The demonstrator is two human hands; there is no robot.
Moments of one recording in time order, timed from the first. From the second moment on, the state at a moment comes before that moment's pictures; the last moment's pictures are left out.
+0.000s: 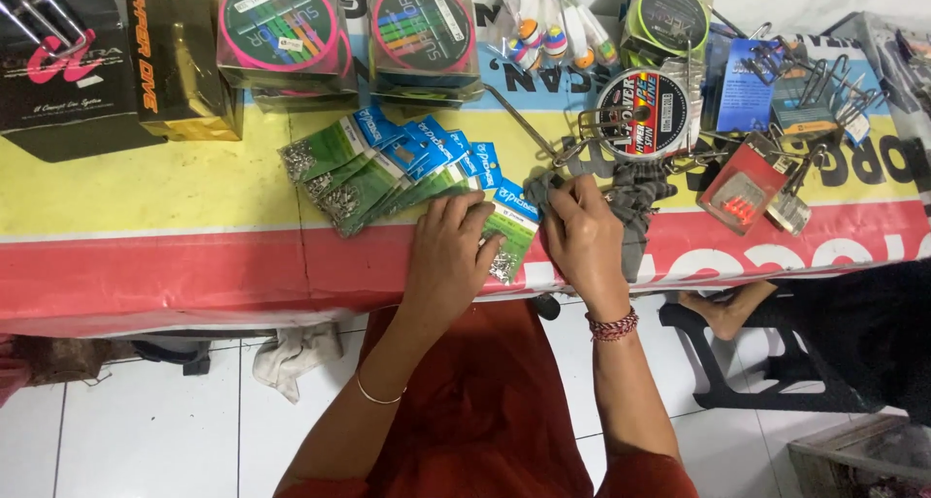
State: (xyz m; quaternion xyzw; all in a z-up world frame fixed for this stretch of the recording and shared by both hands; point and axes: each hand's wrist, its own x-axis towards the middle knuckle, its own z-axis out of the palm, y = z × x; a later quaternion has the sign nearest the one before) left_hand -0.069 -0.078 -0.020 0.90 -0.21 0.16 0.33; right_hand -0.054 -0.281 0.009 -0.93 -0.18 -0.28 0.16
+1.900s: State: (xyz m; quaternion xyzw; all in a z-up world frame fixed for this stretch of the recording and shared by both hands) left_hand -0.100 -0.066 -0.042 0.82 -0.29 0.25 0.42; right_hand -0.062 -0.261 0.025 -0.92 -0.30 -0.14 0.22
